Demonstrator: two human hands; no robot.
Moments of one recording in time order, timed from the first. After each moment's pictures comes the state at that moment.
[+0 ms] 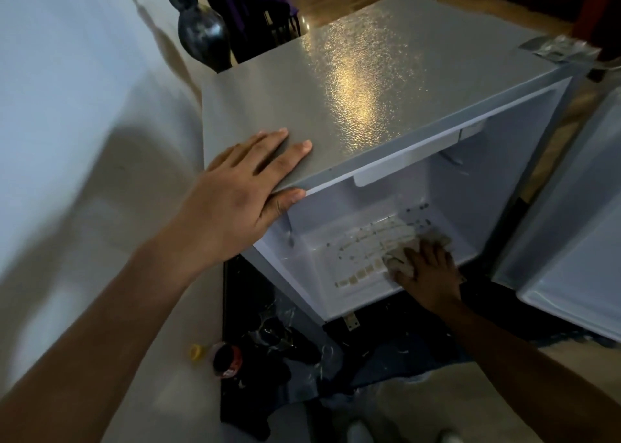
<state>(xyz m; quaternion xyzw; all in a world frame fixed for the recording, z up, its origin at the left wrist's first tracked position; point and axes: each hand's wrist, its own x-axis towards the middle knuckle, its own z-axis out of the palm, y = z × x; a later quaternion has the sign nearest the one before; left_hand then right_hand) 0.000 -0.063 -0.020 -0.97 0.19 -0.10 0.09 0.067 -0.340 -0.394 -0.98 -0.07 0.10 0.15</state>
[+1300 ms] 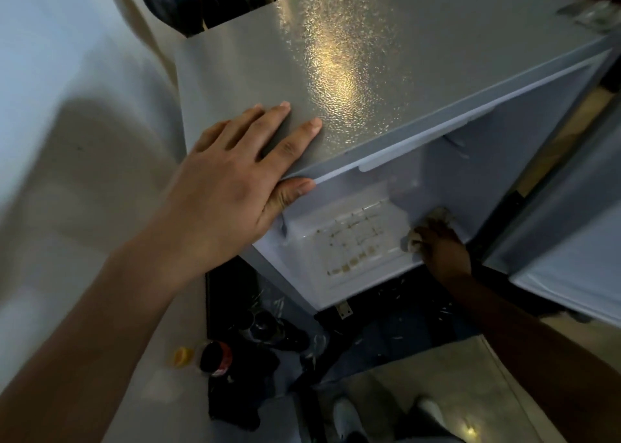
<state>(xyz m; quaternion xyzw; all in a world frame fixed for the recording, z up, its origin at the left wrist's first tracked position) 0.005 -0.058 -0.026 -0.96 0.23 -0.15 0.11 0.107 -0.376 -0.423 -0.98 -0.06 -0.01 0.21</state>
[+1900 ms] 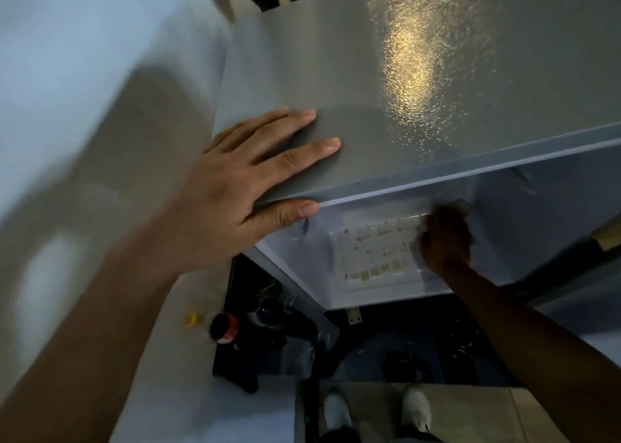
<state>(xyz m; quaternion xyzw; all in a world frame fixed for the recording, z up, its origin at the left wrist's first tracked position) 0.002 -0.056 -0.019 -0.97 0.20 -0.11 0.01 0.194 -0.317 -0.416 -0.99 -0.12 0.04 0.10</state>
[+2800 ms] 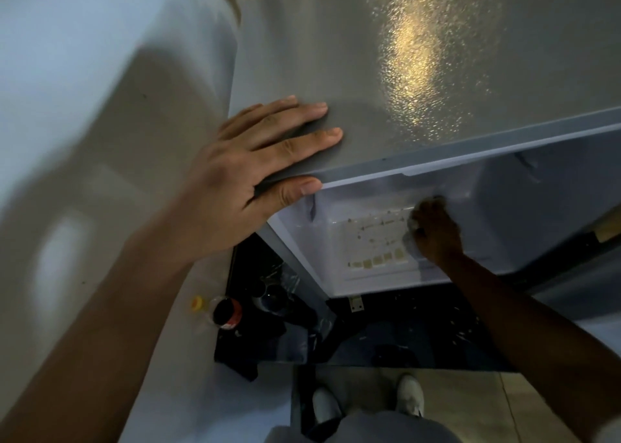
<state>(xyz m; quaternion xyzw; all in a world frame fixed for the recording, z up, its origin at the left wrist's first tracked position) -0.011 -0.046 -0.032 -0.96 0.20 -0.17 -0.08 0.180 -0.306 -0.410 -0.96 -0.22 0.00 0.19</state>
